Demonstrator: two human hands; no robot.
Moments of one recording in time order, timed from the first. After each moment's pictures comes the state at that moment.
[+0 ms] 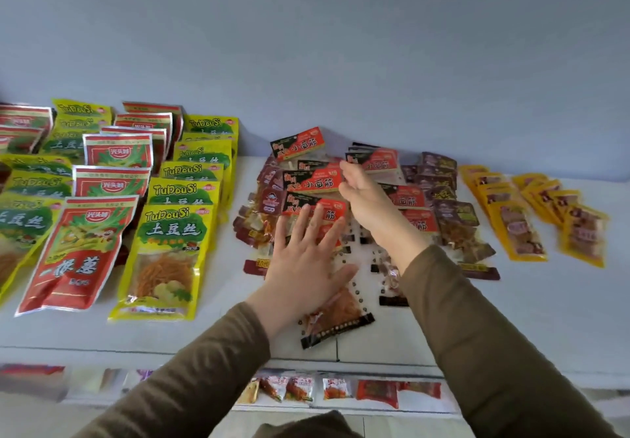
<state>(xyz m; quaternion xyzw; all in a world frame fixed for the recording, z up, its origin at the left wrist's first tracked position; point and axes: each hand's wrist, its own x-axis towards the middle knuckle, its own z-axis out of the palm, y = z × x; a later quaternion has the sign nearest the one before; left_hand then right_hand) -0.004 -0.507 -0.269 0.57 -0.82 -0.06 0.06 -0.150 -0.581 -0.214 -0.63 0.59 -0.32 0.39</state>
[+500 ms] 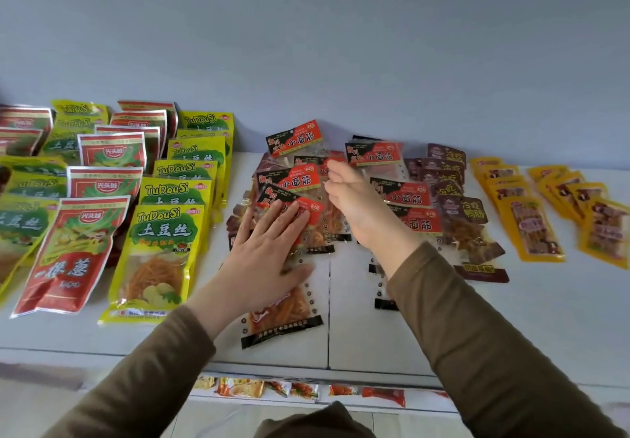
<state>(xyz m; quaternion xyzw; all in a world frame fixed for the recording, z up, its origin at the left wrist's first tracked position) 0.046 -0.513 -0.259 0.55 -0.83 -0.06 0.08 -0.138 -0.580 -0.207 -0.54 0.56 -0.36 0.51</state>
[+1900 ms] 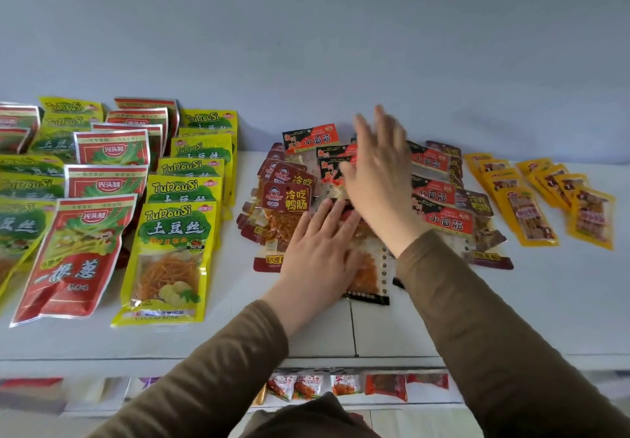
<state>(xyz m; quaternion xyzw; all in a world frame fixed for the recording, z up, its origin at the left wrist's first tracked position) -0.007 -0.505 -0.265 0.51 -0.84 -0.07 0.14 -0.132 -0.584 -0.201 -0.71 0.63 -0.27 -0.15</state>
